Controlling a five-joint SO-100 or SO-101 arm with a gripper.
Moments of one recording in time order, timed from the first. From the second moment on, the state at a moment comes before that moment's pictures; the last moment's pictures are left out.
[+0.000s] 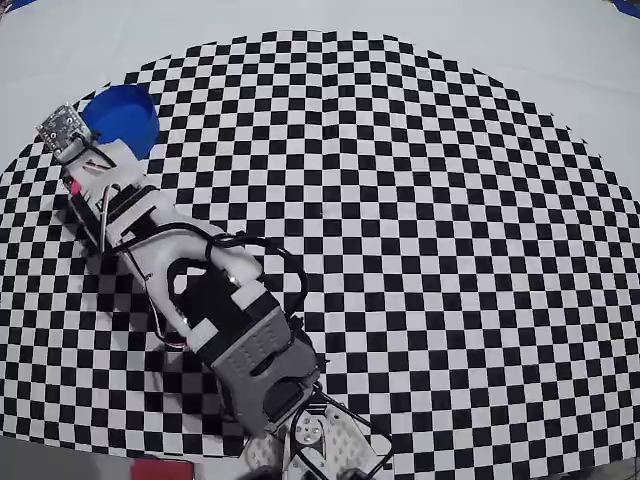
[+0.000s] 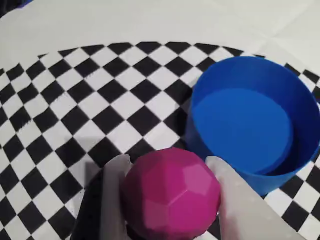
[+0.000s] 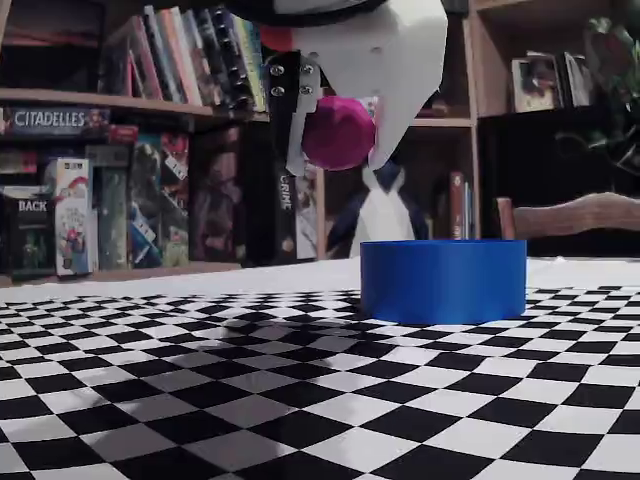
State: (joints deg) arm -40.4 79.5 105.0 4.0 -95.6
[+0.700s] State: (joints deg) arm -34.4 79.5 105.0 4.0 -95.6
